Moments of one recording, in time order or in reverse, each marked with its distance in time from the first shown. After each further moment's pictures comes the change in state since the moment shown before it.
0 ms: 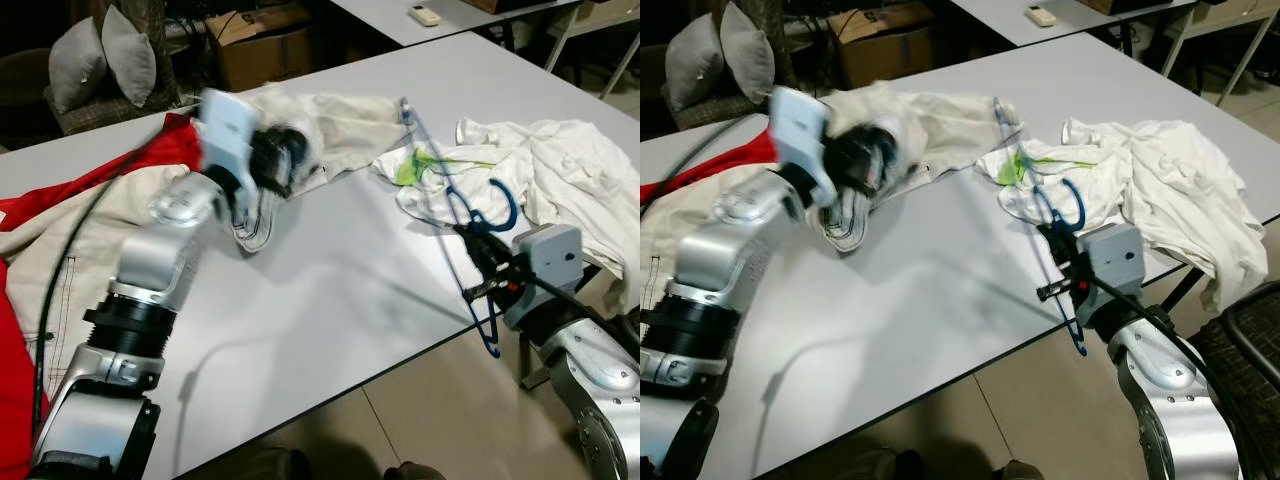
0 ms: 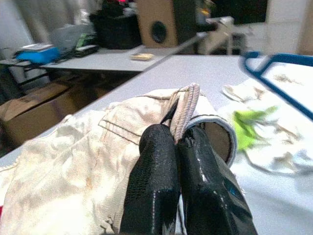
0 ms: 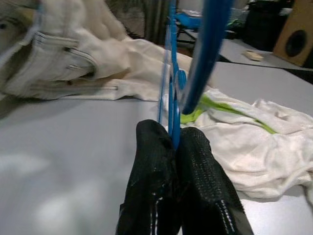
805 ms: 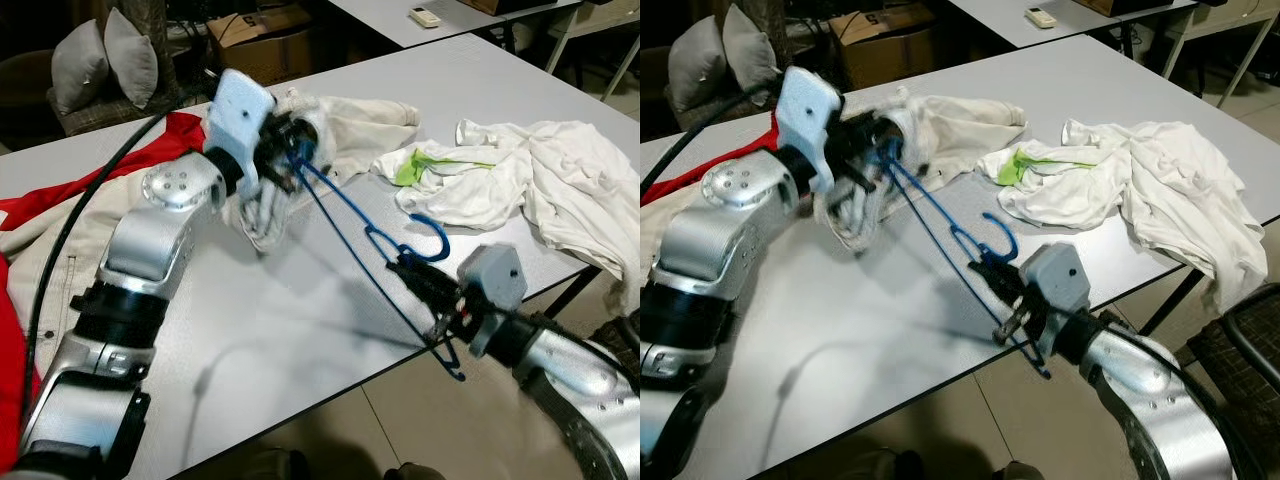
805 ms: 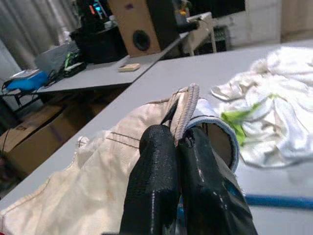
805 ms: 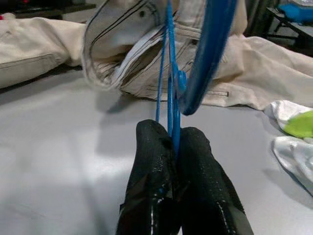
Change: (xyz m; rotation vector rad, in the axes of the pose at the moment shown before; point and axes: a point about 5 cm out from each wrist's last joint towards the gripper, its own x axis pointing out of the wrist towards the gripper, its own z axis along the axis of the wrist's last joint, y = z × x) left arm -0.002 -0.002 0.025 0.165 -0.010 -0.108; right arm 0.002 0.036 0.008 0.041 0.032 0.345
